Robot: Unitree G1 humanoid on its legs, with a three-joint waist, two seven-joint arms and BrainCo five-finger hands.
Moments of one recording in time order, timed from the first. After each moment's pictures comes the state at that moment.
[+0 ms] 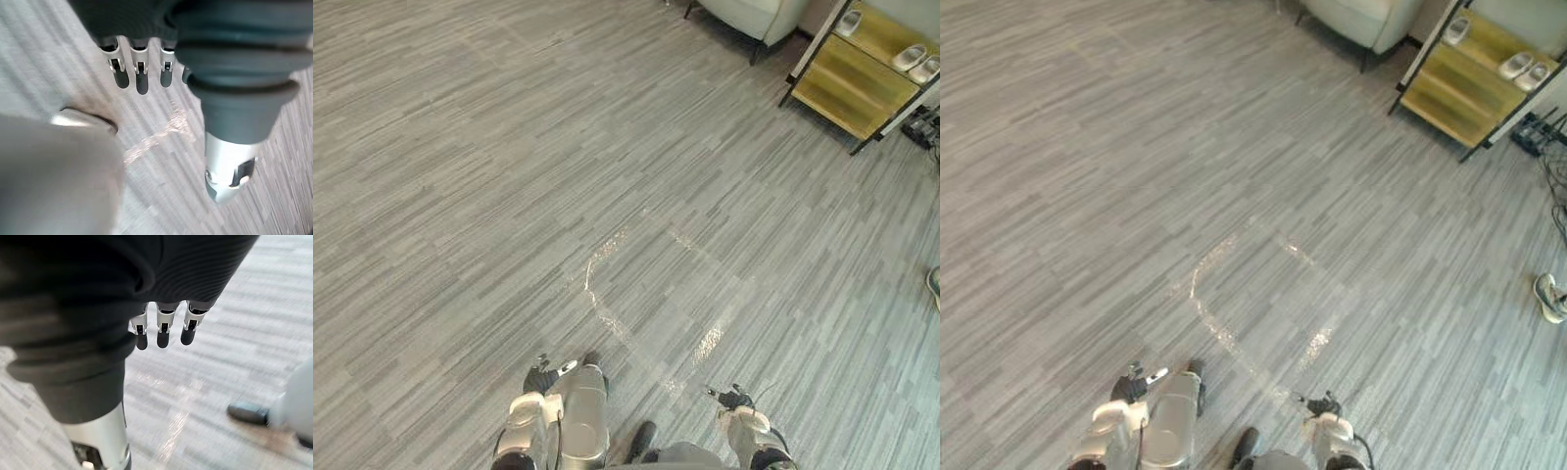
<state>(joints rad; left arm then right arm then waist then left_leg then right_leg) -0.04 0.08 0.16 0.87 -0.10 -0.08 0.06 -0.13 0.03 -0.31 1.11 0.09 -0.04 -0.17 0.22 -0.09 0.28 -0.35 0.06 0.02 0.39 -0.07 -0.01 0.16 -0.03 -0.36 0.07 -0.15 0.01</state>
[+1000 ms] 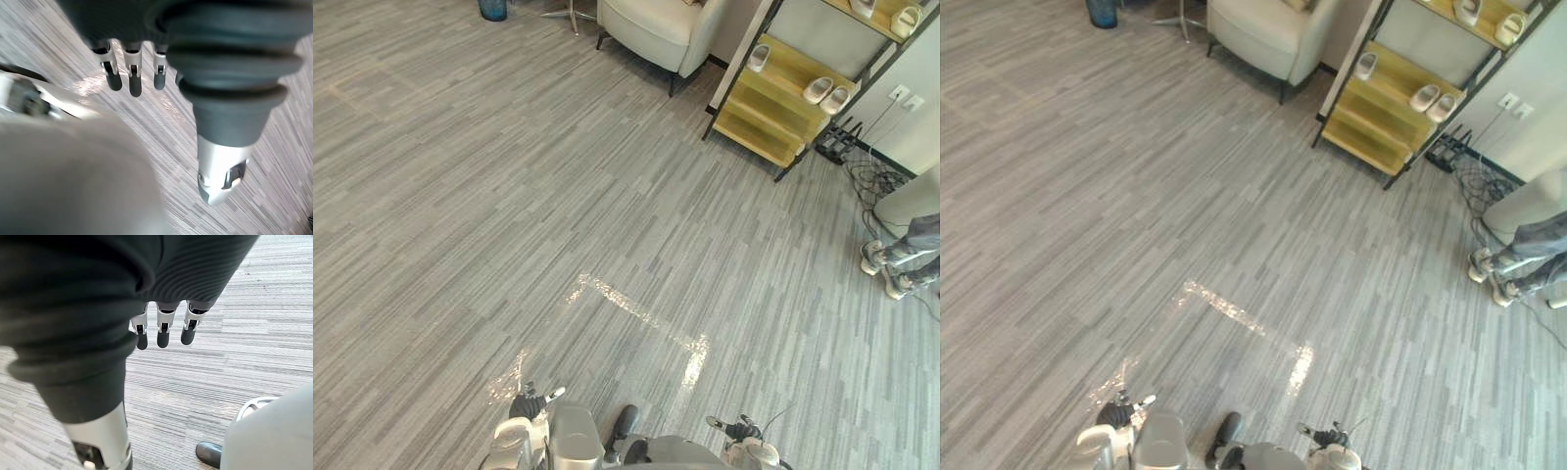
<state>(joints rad) 0.02 0.13 0.16 0.92 -0.08 -0.06 0.04 -0.03 0.01 -0.31 1.13 0.04 -0.02 -0.17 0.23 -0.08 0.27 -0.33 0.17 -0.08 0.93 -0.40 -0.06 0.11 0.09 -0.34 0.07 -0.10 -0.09</state>
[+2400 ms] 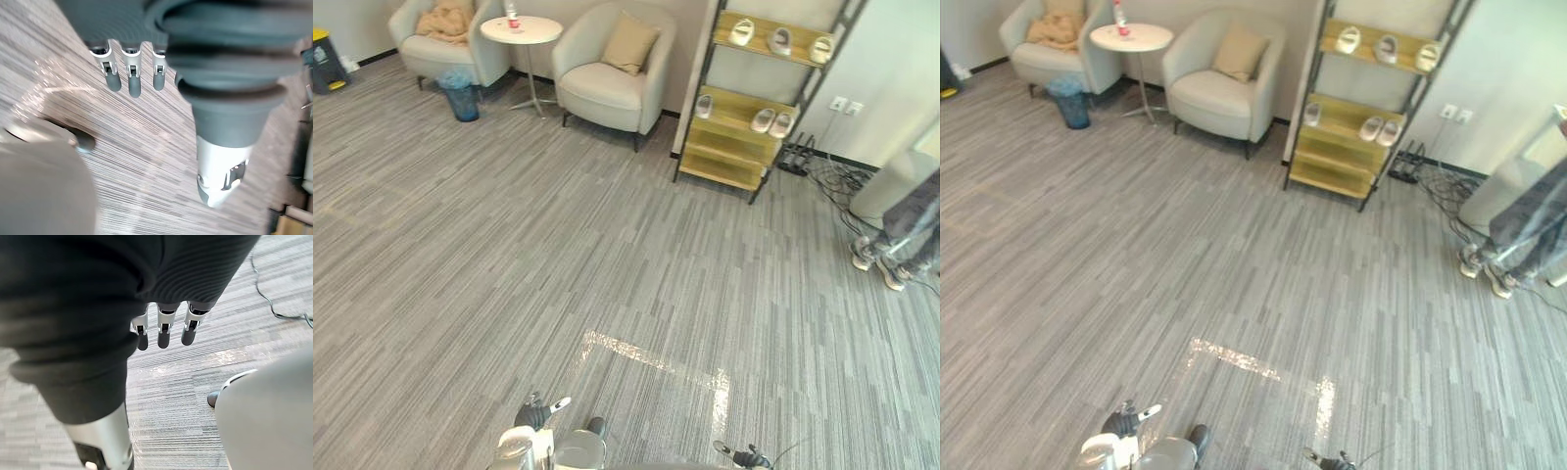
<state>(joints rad) 0.08 0.14 0.09 1.01 -0.15 -0.07 0.04 0.08 0.02 -0.41 1.08 0.04 -0.04 -0.14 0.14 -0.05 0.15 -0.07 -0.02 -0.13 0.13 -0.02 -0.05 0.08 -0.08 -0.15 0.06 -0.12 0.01</state>
